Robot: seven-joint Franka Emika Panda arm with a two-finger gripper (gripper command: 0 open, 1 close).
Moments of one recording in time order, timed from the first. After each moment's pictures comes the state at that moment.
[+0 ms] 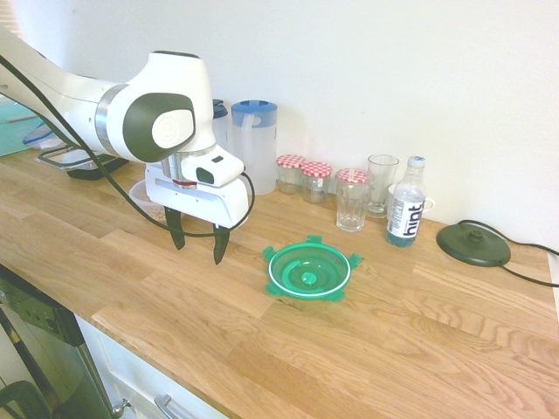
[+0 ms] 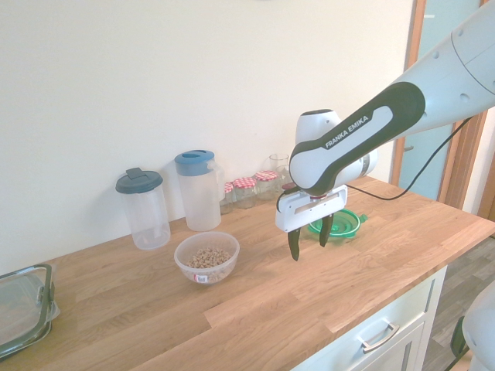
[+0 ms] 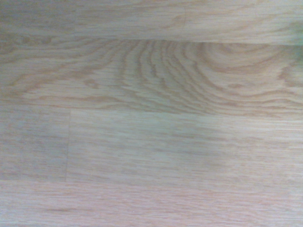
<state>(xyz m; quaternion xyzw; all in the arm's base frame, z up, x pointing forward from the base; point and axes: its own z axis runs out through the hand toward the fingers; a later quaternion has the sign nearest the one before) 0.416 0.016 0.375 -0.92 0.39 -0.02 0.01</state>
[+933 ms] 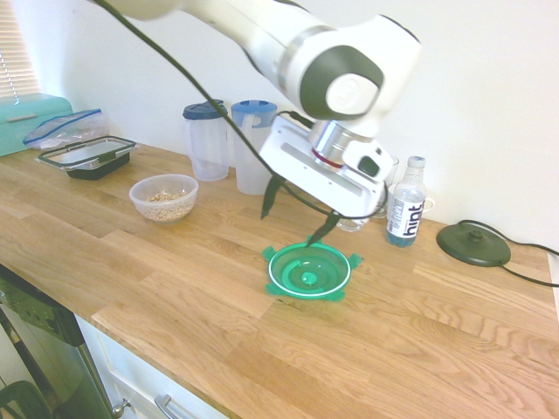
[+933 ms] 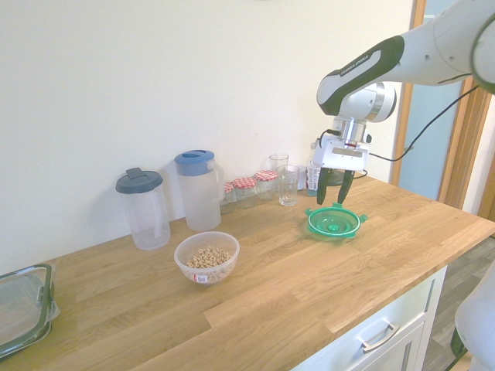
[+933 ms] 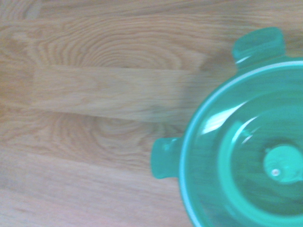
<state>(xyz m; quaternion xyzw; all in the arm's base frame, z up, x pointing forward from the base) 0.496 -0.214 0.422 -0.91 0.37 0.10 0.16</state>
